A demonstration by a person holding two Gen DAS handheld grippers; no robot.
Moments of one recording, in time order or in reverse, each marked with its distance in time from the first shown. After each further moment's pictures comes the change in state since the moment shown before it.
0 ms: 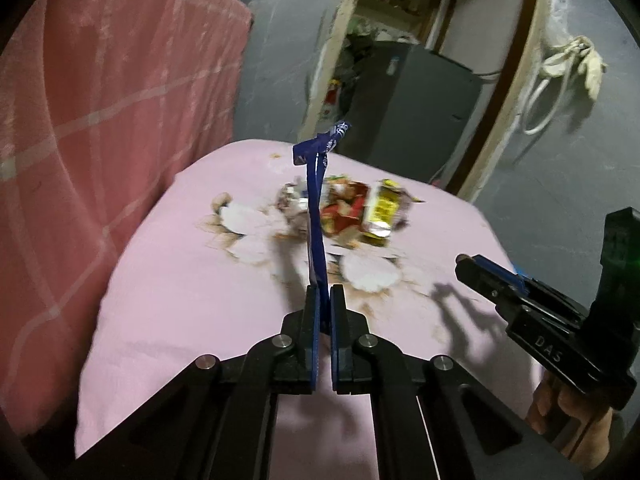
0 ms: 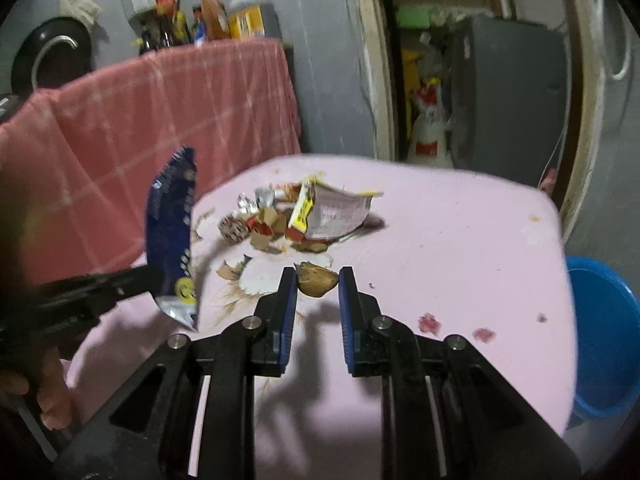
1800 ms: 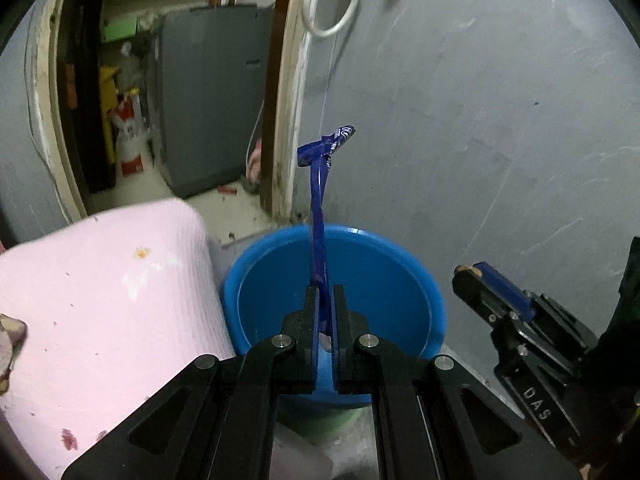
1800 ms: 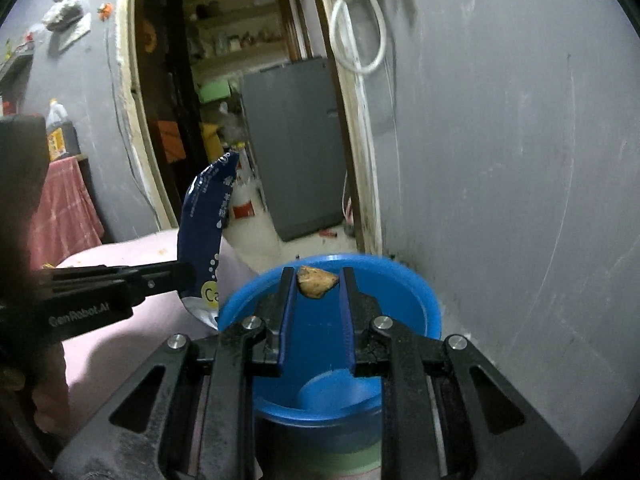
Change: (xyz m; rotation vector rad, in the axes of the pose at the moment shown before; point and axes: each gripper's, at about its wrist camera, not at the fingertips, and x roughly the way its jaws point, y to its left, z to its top) left arm 0.187 -0.324 0.009 0.469 0.145 -0.359; right arm -0.138 -0.238 -0.075 0.321 -0.239 -0.520
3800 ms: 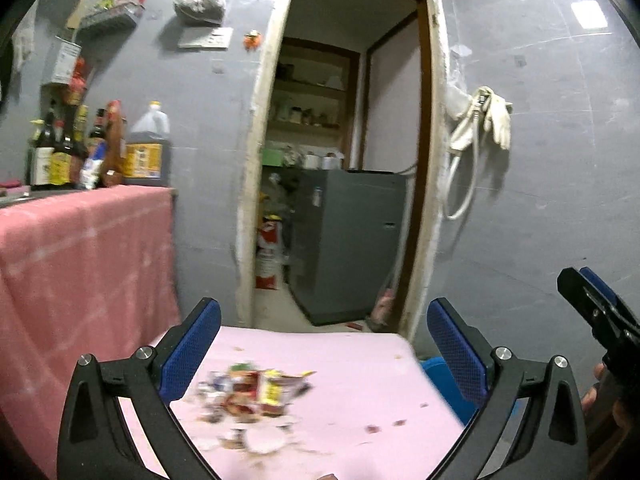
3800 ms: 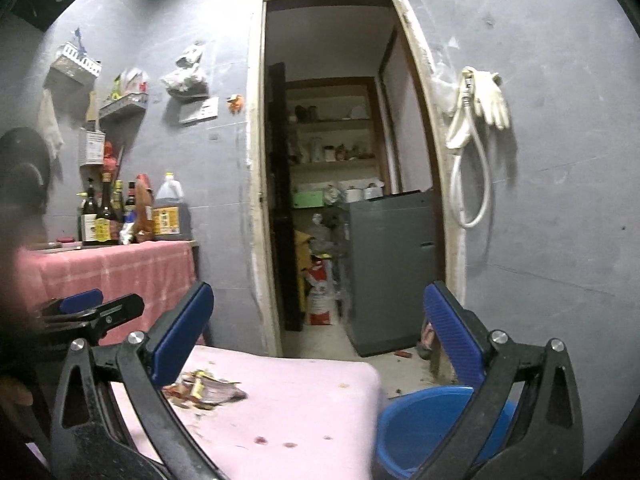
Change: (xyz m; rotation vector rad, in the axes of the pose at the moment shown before) left arm -0.310 0.117 -0.072 -0.142 -0.592 0.387; right arm -0.137 0.189 0.067 -0.155 -0.425 0.237
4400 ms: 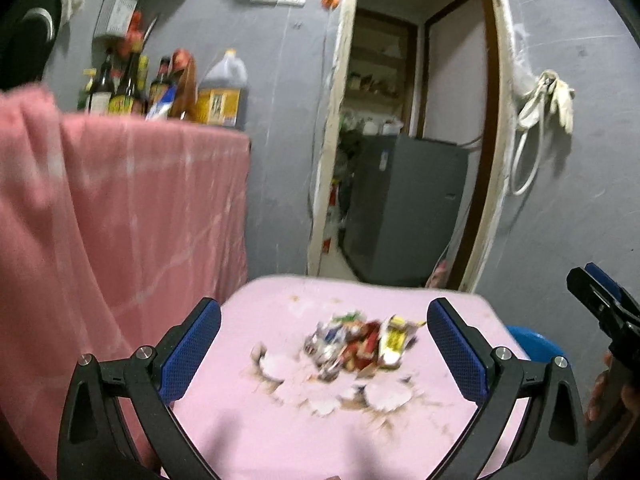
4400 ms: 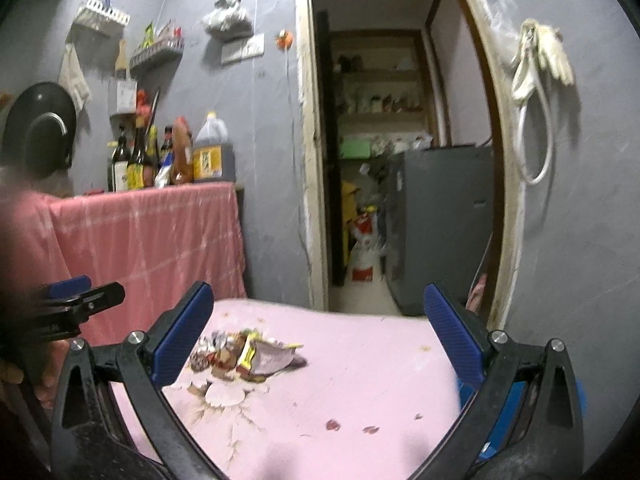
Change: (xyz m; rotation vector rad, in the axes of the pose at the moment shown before) left arm 0.007 0.108 -0.055 -0.077 0.145 0.151; right arm 0.069 0.059 -0.055 -0.033 0.194 0.150
